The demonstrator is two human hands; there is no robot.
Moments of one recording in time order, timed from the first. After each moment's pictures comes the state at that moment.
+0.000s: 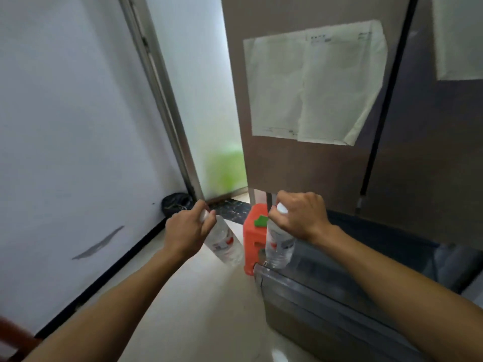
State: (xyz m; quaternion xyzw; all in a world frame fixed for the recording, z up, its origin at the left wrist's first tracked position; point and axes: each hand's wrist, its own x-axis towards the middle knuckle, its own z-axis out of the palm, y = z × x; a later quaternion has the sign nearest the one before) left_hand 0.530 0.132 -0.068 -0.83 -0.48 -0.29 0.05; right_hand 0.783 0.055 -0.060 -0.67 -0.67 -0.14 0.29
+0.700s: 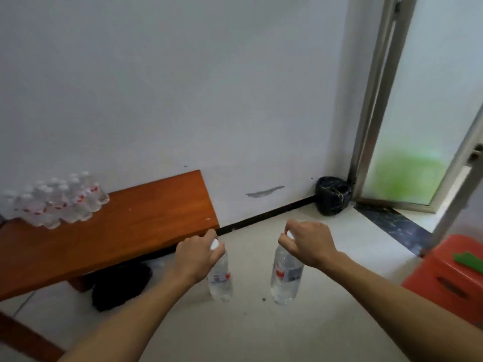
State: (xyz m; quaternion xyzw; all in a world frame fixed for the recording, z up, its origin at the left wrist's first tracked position) left_hand -0.019 -0.024 -0.117 -0.64 -0.75 -0.13 0.07; right_hand 0.230 0.088 -0.114 -0.45 -0.87 0.00 0.20
